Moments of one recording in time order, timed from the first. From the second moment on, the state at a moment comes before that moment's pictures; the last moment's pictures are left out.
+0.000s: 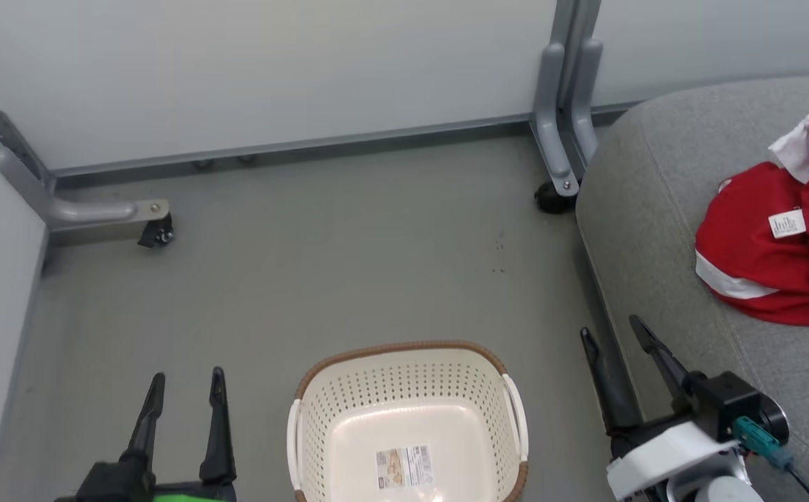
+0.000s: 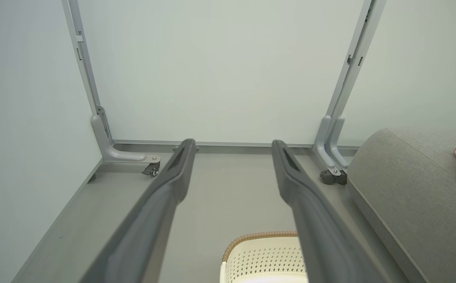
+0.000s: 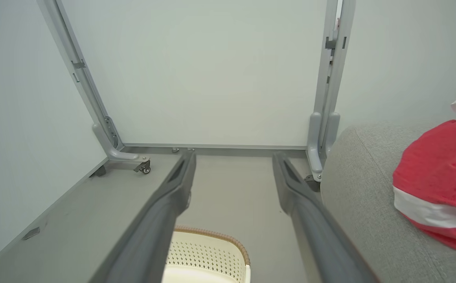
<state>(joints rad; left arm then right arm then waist) 0.13 0.06 -0.06 0.05 -0.22 -0.04 -0.26 -0.04 -0.07 0.13 0.14 0.18 0.13 -0.26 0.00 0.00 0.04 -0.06</state>
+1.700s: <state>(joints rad) 0.22 0.05 -0.03 0.14 -0.50 -0.08 -0.18 0.10 -0.06 0.05 0.18 0.50 0.13 -0.18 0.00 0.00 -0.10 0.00</state>
